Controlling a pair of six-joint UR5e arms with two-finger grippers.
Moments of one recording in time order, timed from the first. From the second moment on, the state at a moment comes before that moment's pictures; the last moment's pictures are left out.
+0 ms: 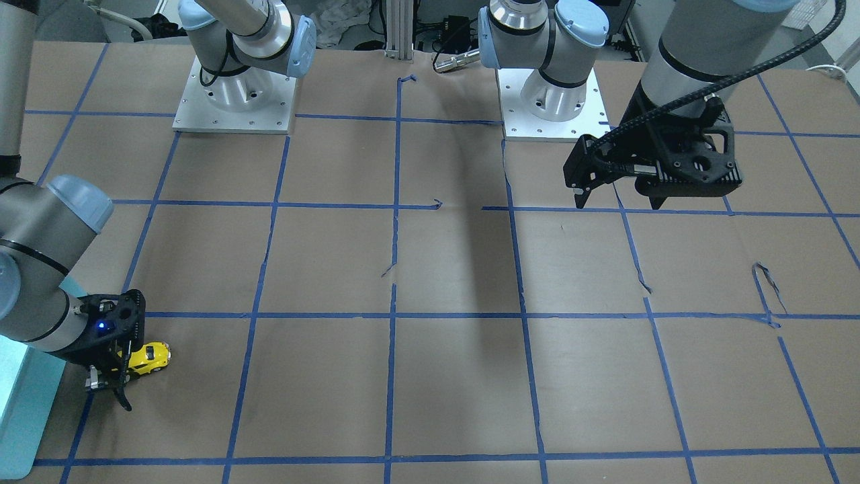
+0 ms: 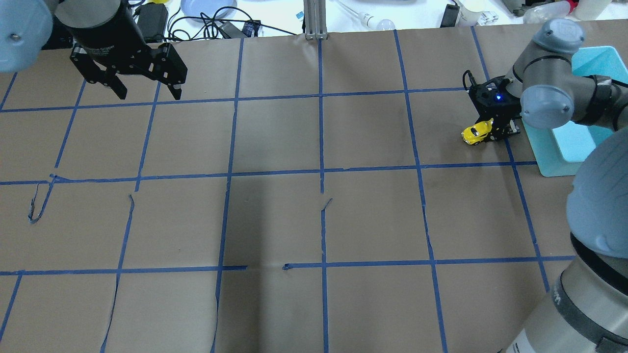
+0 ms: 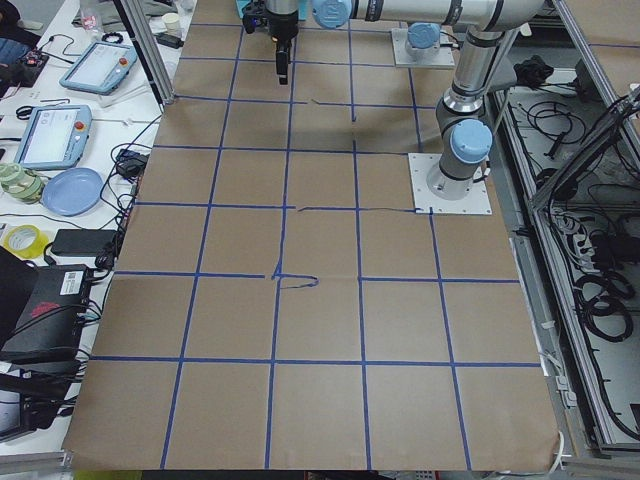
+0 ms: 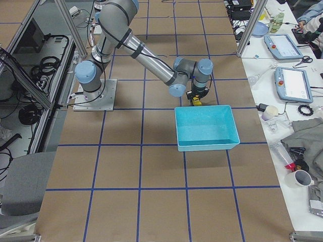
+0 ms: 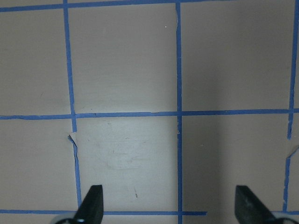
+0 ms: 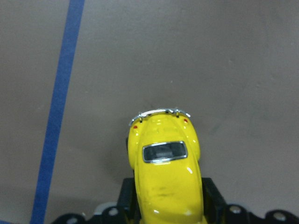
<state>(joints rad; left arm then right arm) -1.54 -1.66 -1.44 -1.59 1.62 0.05 1.26 -1.02 1.67 -2.22 -1.52 -2.09</state>
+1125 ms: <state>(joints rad) -1.54 -1.66 -1.44 -1.56 1.63 0.05 1.06 -1.11 1.41 -1.91 -1.51 -2.02</state>
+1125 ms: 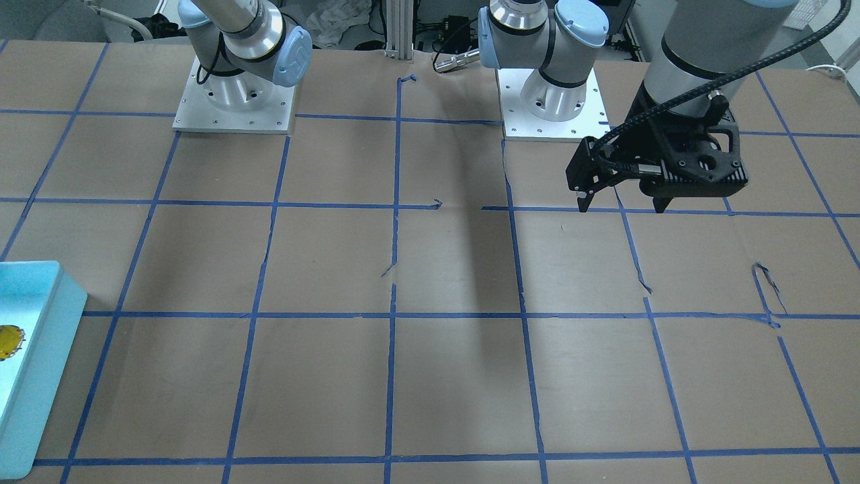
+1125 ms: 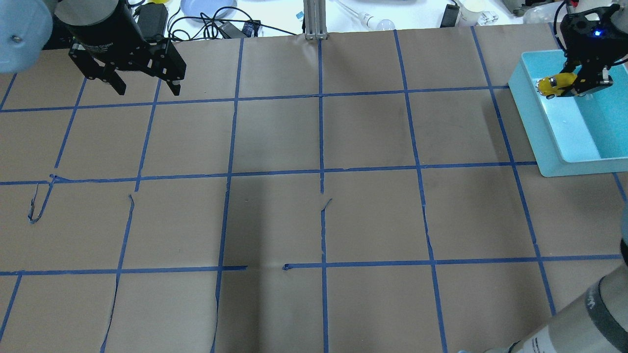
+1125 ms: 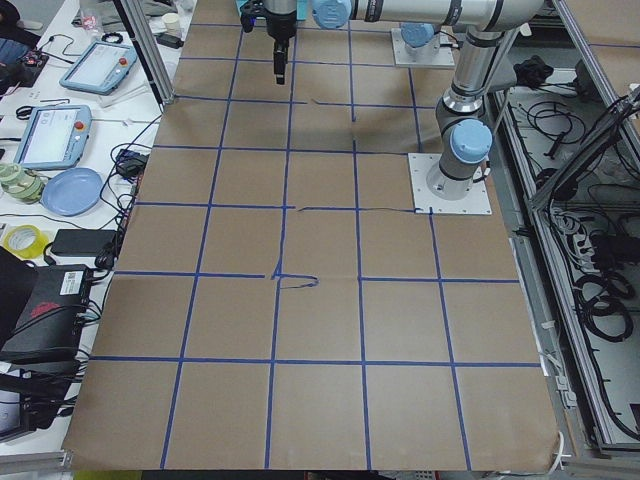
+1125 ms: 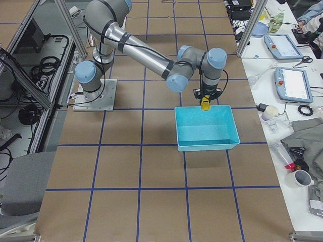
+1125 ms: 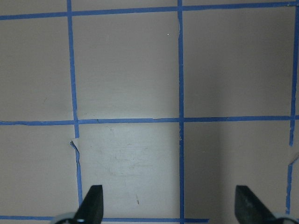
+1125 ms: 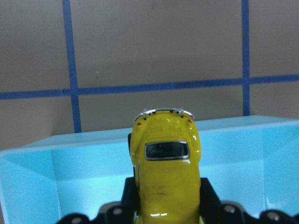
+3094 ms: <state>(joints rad) -1.54 -1.66 -1.45 -1.54 1.62 0.05 1.29 -1.28 1.43 -1.78 -1.40 -1.28</state>
